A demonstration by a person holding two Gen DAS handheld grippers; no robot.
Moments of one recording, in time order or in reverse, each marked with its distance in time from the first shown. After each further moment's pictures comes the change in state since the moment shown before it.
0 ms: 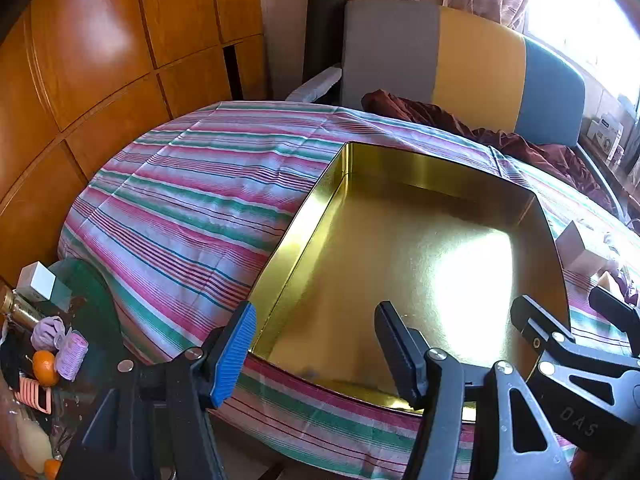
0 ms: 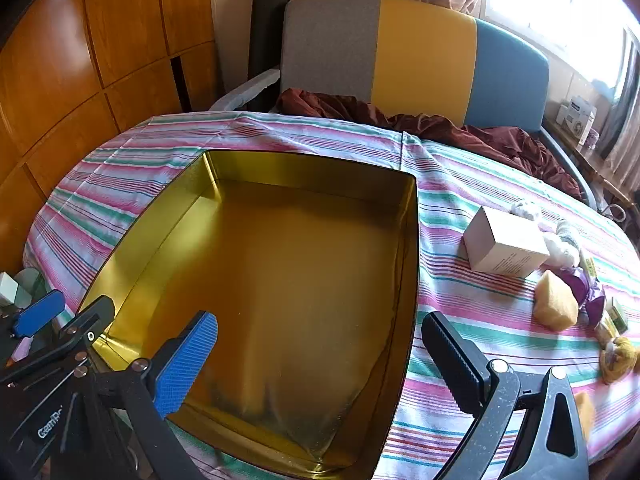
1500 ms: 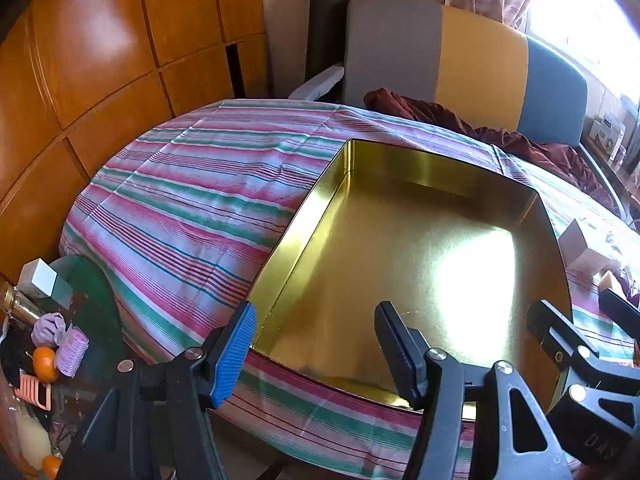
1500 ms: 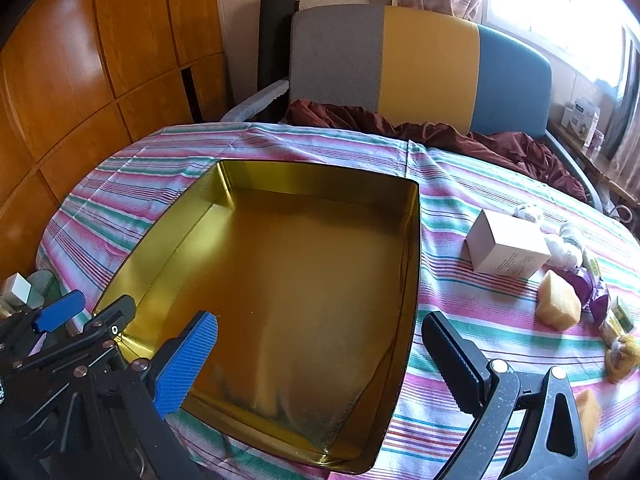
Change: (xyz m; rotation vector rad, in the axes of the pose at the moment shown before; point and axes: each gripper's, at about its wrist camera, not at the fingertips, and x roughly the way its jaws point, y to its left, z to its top) left arm 0.000 0.000 -0.004 -0.008 0.001 0.007; right arm -0.016 -0.001 -0.007 0.001 -0.046 0.042
